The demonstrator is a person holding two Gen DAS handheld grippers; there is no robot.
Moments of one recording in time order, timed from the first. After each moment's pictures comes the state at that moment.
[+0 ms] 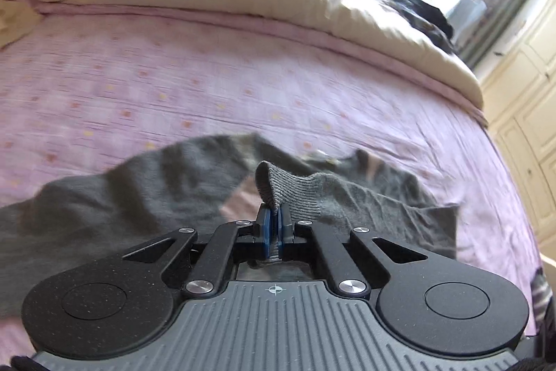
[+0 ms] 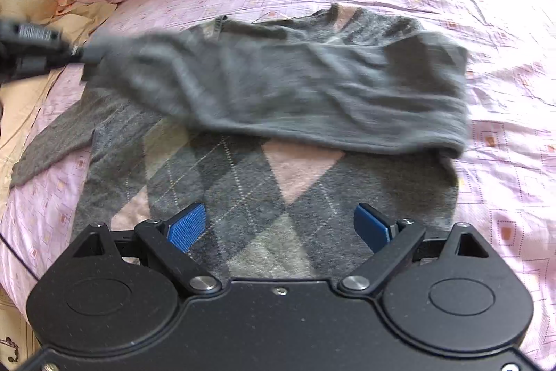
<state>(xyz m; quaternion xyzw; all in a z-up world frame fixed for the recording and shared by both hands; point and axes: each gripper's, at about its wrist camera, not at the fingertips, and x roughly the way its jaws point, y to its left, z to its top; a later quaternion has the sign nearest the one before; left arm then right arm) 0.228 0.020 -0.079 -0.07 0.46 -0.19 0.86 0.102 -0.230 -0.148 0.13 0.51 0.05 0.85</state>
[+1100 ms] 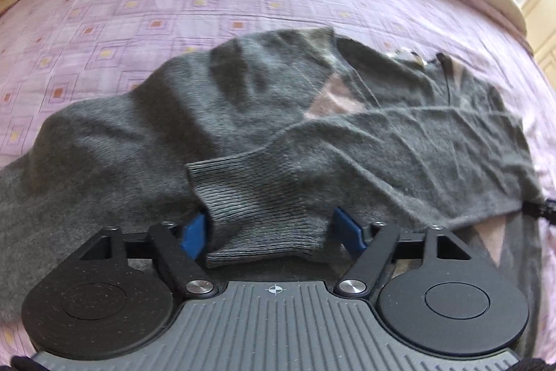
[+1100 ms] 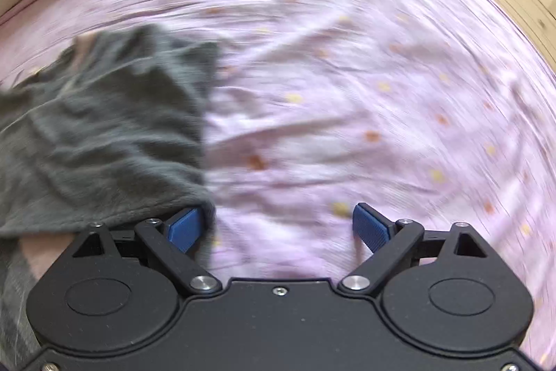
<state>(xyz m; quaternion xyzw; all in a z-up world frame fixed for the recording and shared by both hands) 0.239 0.024 -0.170 0.04 0.54 -0.18 0.82 0.118 -0.362 -0.194 0.15 0.53 -0.24 0.80</state>
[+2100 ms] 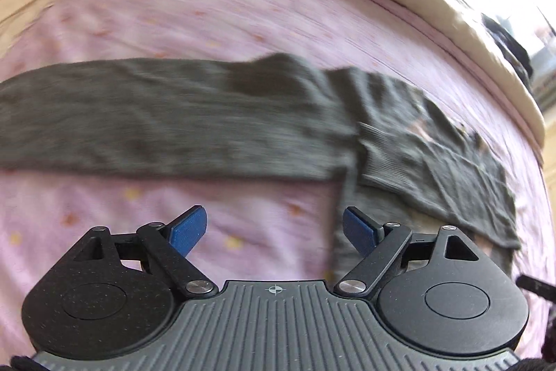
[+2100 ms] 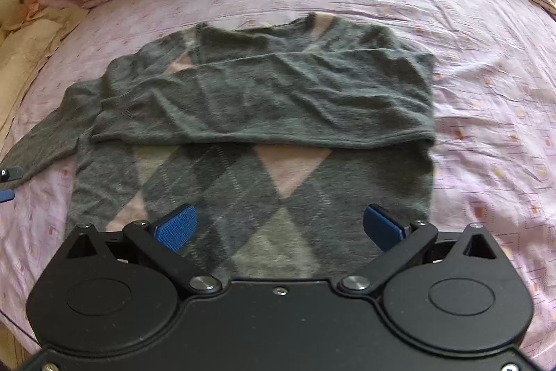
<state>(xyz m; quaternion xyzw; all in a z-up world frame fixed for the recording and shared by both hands) 0.157 0.198 -0.141 -0.16 0.52 -0.05 0.84 0.095 -0.200 -0.126 0.11 0.52 -0.02 0.85</state>
